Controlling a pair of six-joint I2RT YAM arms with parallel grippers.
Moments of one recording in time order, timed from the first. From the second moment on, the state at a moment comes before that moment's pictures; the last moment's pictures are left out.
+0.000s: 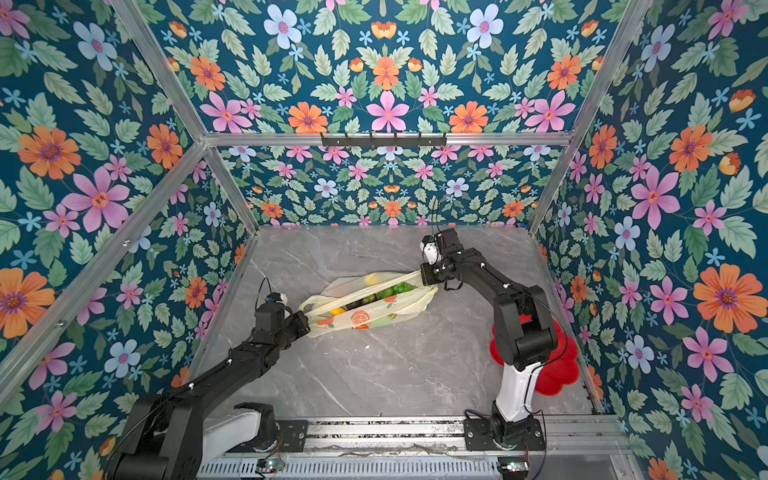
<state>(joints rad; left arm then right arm) -0.14 1.18 0.36 0.10 0.08 -0.61 0.27 1.89 1.42 -0.54 -0.40 0.11</state>
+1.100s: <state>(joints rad) -0.44 1.05 0.65 -0.39 -0.29 -0.59 0.72 1.48 1.28 -0.68 0.35 0.50</state>
